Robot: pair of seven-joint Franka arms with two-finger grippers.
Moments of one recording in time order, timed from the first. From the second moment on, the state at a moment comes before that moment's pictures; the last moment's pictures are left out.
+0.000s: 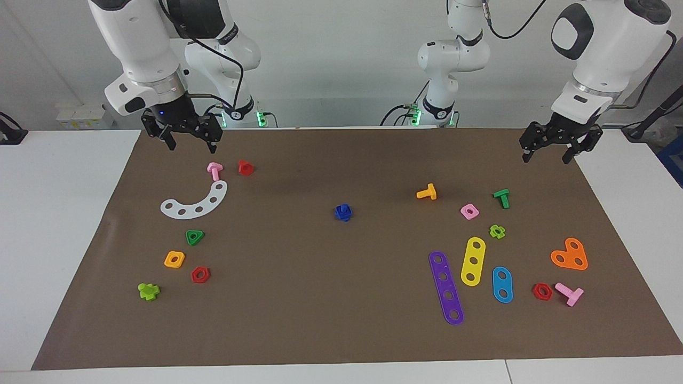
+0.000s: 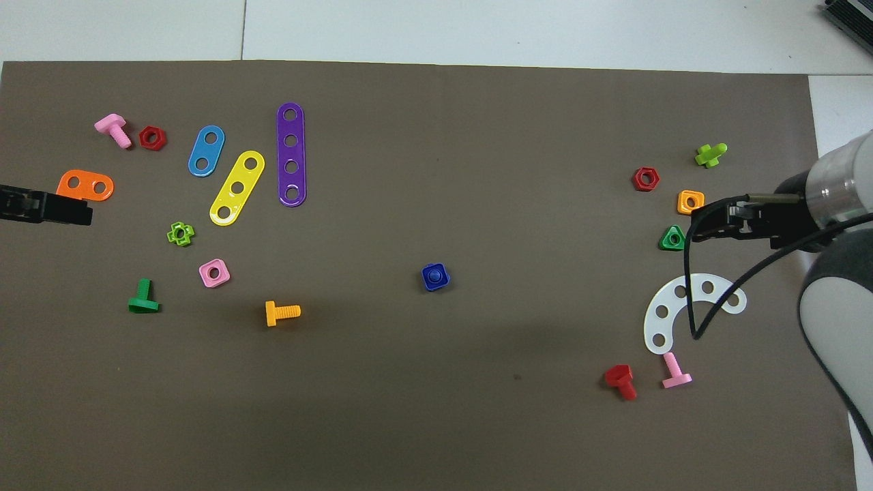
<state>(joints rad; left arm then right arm) -0.04 -0.04 0.05 -1.72 0.01 1.77 0.18 0.02 -0.03 0.07 -1.65 -0.02 1.59 0.21</state>
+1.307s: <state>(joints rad) -0.27 -0.07 0.04 -1.87 0.01 1.81 -0.17 0.02 -0.03 0.07 -1.65 -0.02 1.59 0.18</state>
